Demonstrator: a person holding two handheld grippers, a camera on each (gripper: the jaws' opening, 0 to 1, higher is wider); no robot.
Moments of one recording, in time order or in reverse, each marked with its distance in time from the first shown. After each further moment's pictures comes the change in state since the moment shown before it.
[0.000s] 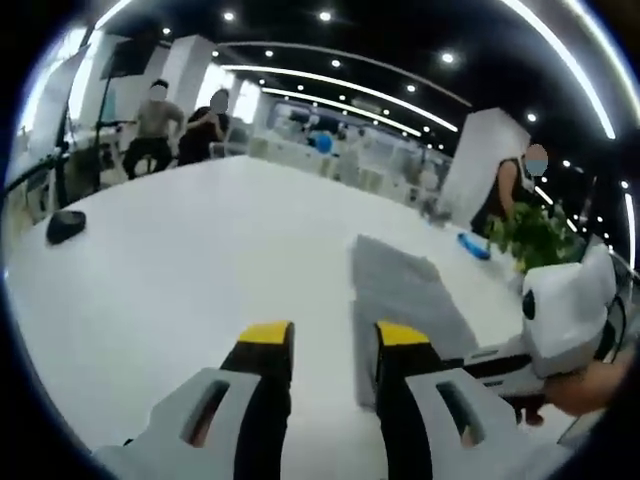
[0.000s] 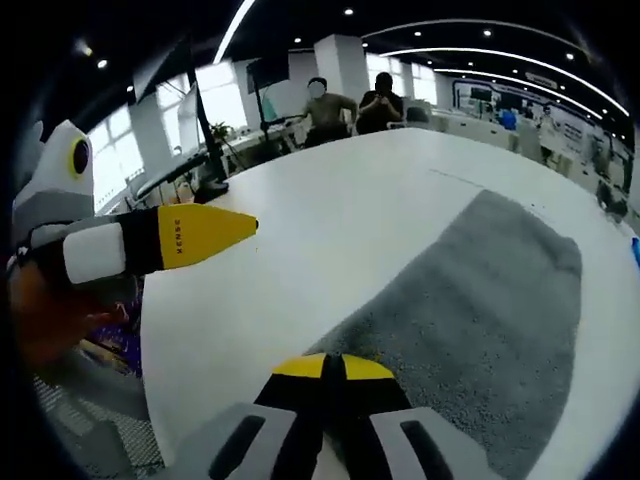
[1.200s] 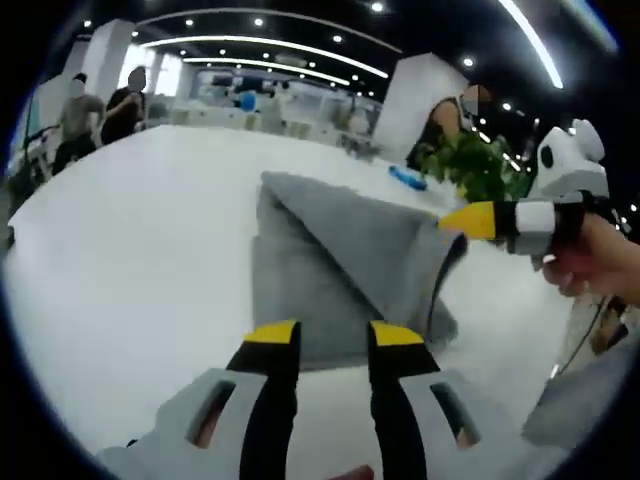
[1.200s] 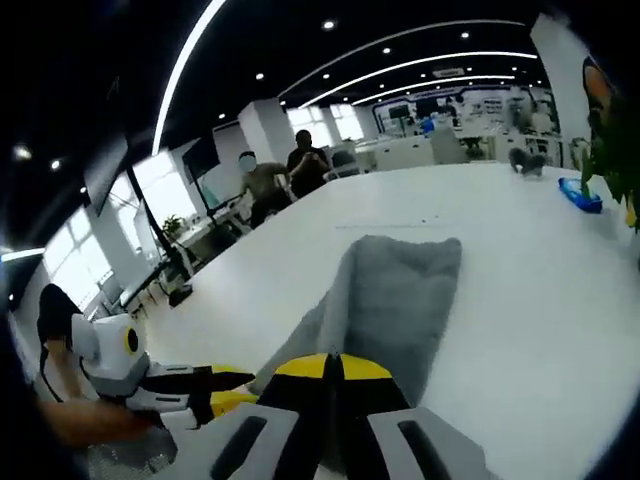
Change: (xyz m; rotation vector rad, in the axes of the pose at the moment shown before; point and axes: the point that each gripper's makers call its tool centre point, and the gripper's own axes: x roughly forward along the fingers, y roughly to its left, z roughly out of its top) left arm 0.021 -0.076 -0.085 0.147 0.239 -0.268; right arm -0.121 -0.094 0.020 0.322 -0.268 -0.126
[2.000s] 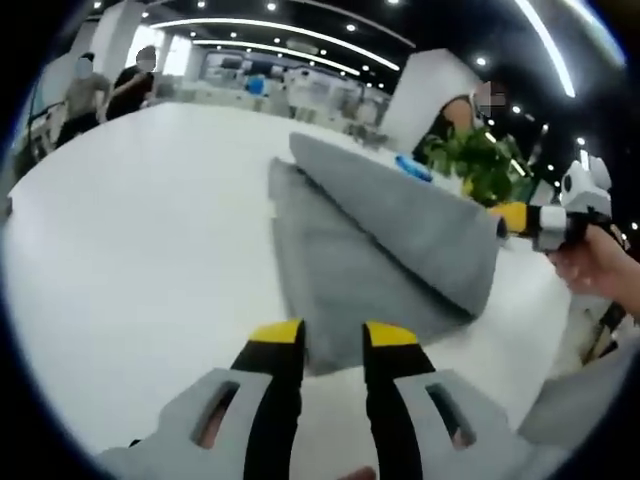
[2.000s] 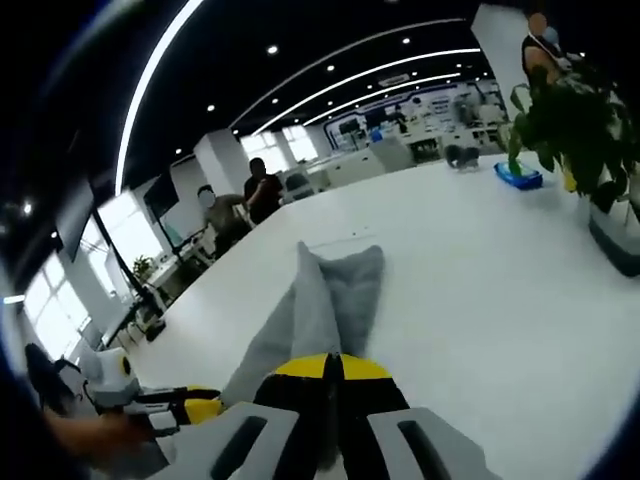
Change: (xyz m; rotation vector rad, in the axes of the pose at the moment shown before) left arm 0.001 -0.003 -0.011 -0.063 0.023 -0.017; right arm -0.049 -0.067 -0.001 0.131 -0.090 -0.131
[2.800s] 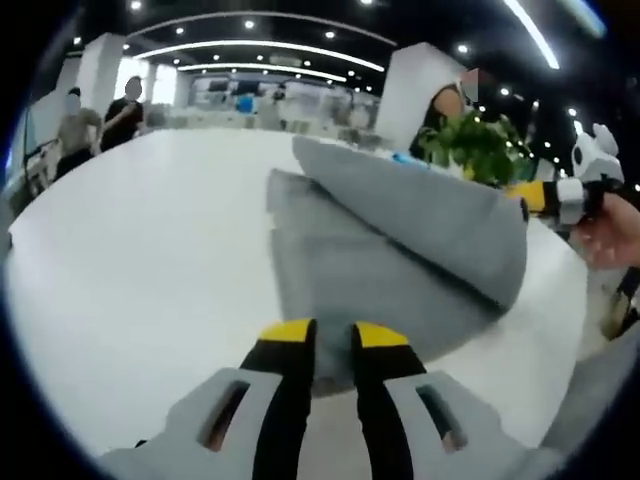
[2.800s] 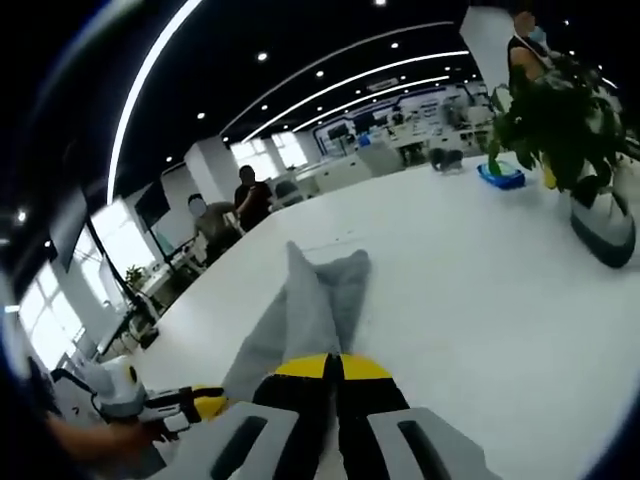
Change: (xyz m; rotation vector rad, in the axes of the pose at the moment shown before) left arm 0.020 0.006 0.000 0.092 -0.046 0.044; right arm -0.021 -0.027 0.002 0.047 -0.029 -0.053
